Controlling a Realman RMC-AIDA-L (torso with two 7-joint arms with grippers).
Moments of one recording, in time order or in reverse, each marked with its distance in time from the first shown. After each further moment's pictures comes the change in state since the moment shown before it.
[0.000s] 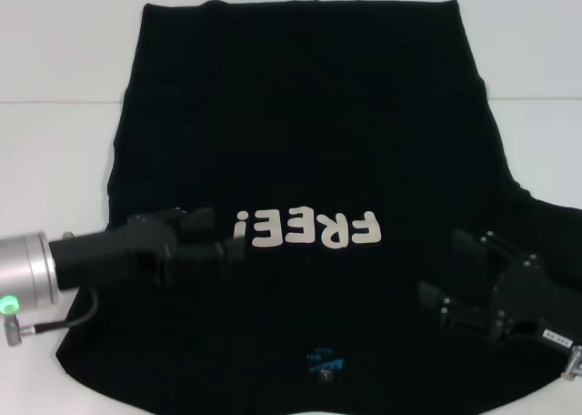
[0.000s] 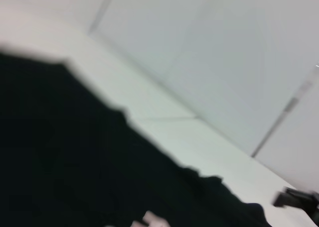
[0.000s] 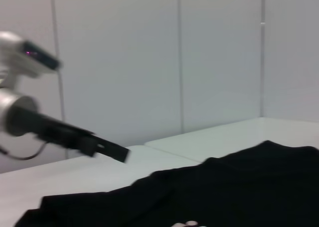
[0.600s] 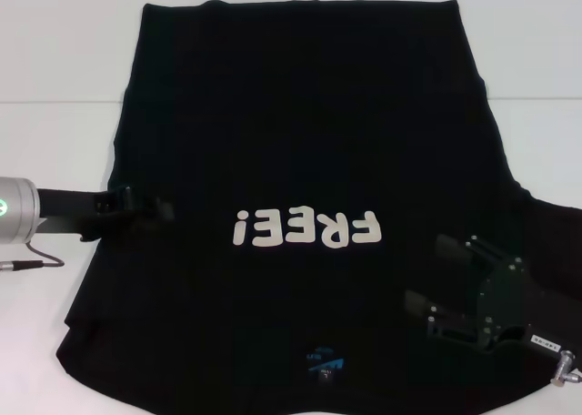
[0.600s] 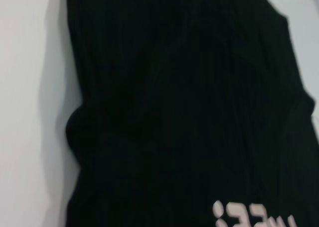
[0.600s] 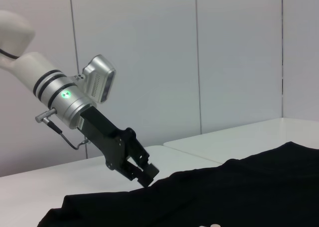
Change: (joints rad) left arm -0.175 0.104 0.001 -0.003 0.364 -0.272 -0.999; right arm 0.014 0.004 -0.026 0.007 -0.009 -0.011 0.000
